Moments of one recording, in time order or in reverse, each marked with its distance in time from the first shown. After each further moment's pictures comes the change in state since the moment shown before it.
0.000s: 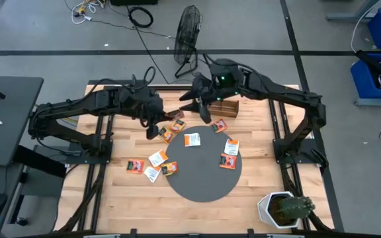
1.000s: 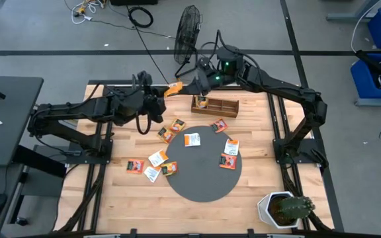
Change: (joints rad) left arm -0.129 -0.002 0.000 0.284 -0.778 0.798; right arm -0.164 -0.016 -0.164 0.396 -0.373 1.104
